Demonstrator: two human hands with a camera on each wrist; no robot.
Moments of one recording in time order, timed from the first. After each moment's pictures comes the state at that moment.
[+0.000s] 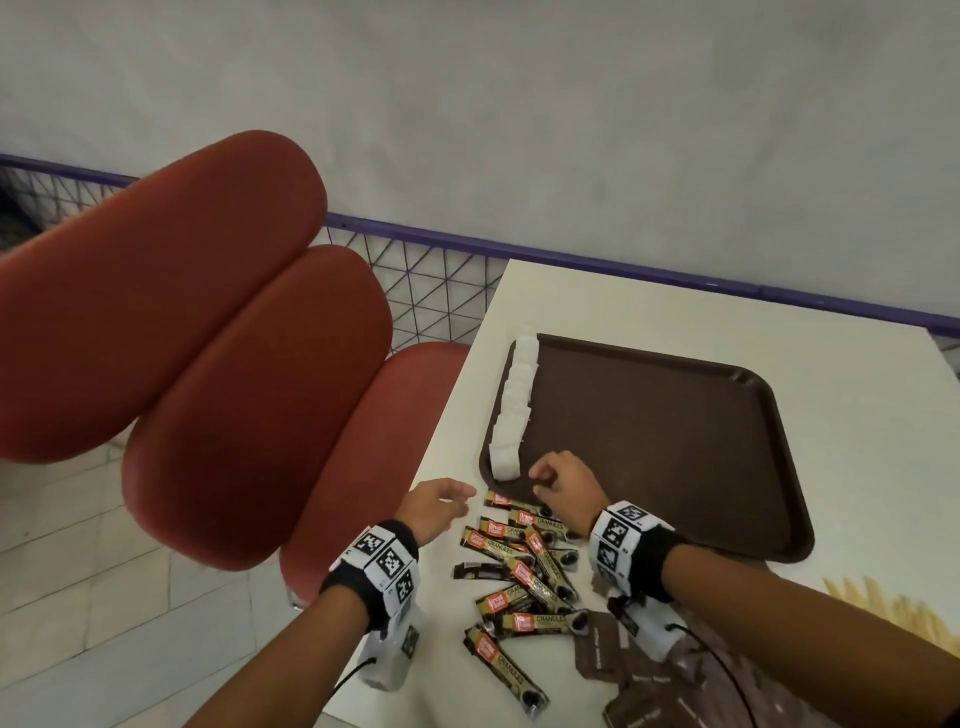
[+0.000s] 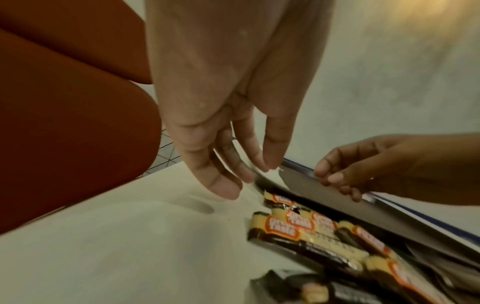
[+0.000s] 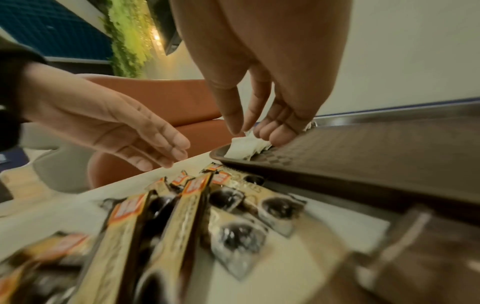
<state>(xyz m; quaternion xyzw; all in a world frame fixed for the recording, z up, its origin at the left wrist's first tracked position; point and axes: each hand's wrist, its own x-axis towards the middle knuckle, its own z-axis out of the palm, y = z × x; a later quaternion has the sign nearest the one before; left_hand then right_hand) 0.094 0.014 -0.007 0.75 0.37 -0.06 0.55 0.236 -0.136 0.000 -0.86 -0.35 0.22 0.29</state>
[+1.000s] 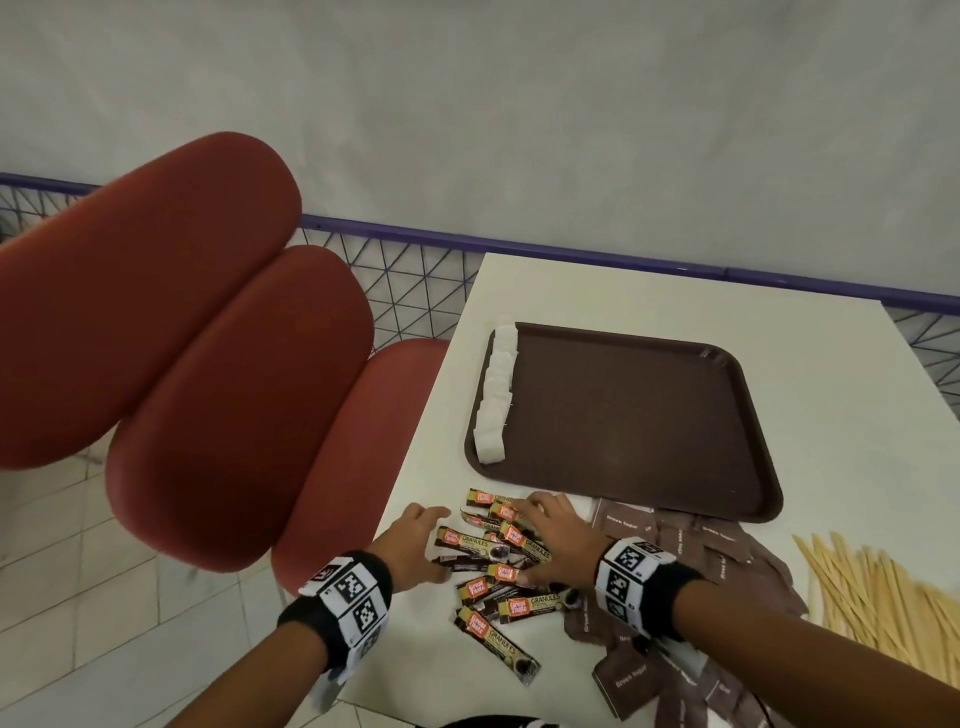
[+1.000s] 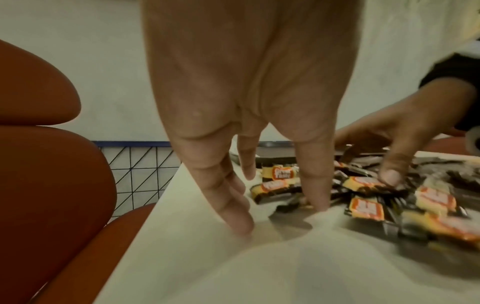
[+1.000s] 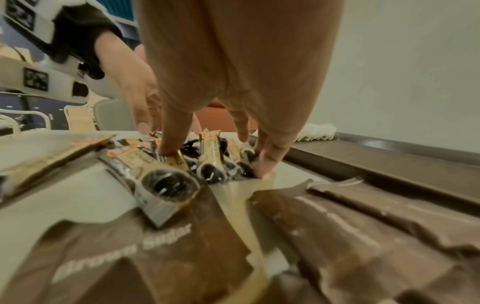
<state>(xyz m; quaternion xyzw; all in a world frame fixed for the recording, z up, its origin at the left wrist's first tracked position) 0.047 -0.010 0.001 0.89 0.24 -0.22 0.33 0.187 -0.189 -0.002 -0.82 -0.47 0.31 0.10</state>
